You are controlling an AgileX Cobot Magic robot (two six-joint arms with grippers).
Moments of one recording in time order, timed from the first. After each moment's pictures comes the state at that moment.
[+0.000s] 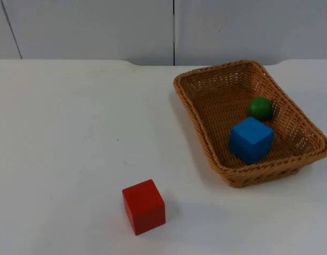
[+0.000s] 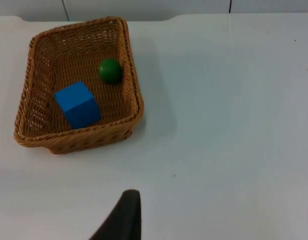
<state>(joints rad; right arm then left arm) 0.14 0.00 -0.52 -0.06 1.09 0.09 0.03 0.00 -0.50 -0.03 1.08 0.07</state>
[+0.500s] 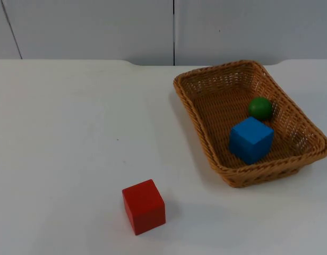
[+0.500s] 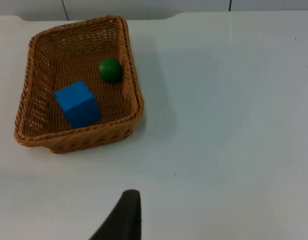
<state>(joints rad) 0.14 0.00 -0.52 -0.06 1.09 0.09 0.03 0.00 -0.50 -0.03 1.08 0.07</state>
